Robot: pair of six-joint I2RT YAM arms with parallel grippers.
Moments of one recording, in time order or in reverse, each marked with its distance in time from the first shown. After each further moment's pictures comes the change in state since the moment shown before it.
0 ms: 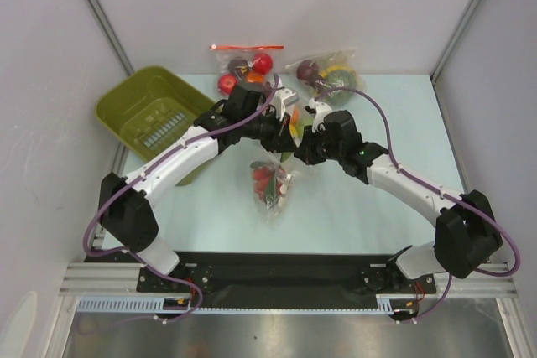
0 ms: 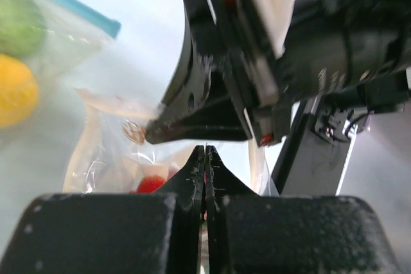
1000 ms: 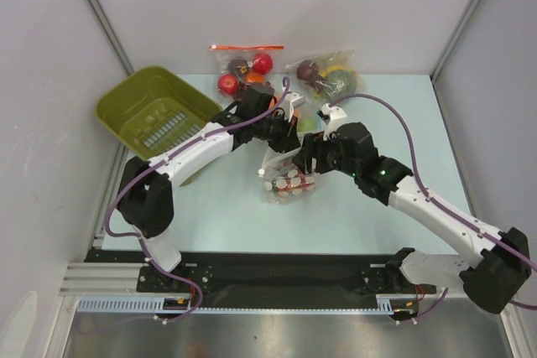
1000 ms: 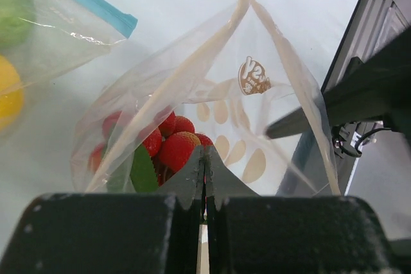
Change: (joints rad) left arm 0.000 0.143 0.021 0.087 -0.002 -0.059; right arm 0.093 -0.272 -0.051 -0.105 0.168 0.056
